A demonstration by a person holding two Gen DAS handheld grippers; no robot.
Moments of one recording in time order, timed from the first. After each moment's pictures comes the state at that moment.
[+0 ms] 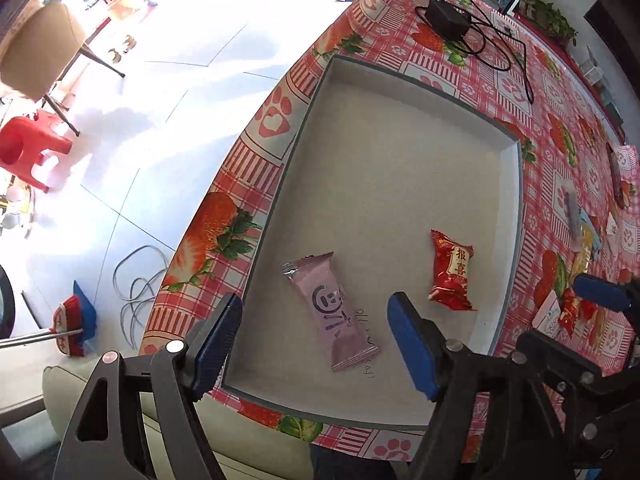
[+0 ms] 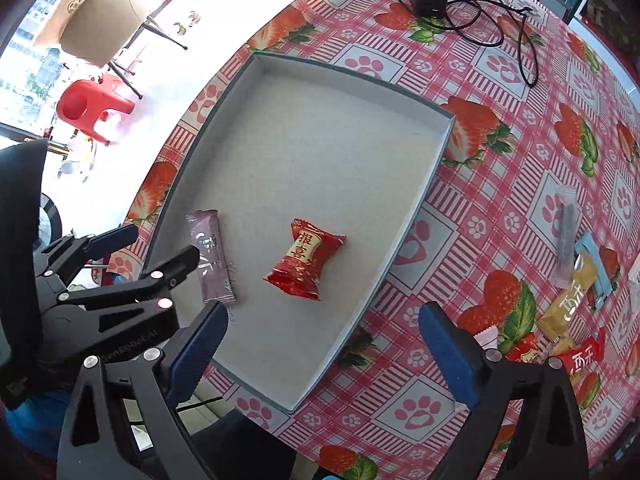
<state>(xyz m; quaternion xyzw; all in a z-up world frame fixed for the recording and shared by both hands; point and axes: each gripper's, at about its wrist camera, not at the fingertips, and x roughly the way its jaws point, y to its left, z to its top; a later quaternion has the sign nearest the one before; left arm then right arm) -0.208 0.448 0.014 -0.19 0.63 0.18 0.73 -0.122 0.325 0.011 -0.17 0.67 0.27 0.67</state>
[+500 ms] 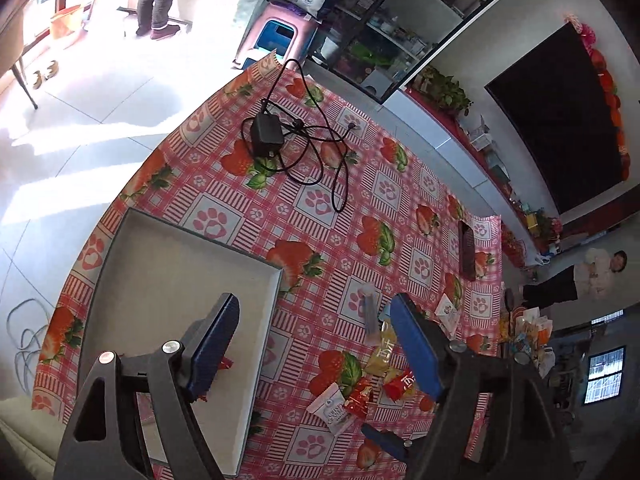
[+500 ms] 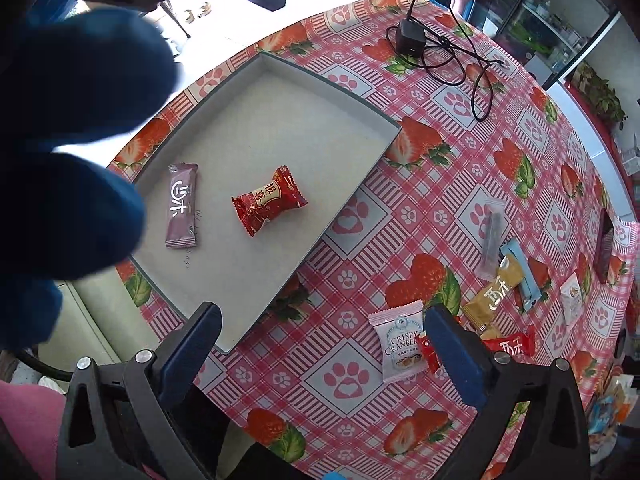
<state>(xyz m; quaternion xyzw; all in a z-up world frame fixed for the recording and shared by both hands) -0.091 0.363 0.131 -0.30 0.50 0.03 0.81 -0.175 0.293 0.051 -0.29 0.58 0.28 0.71</state>
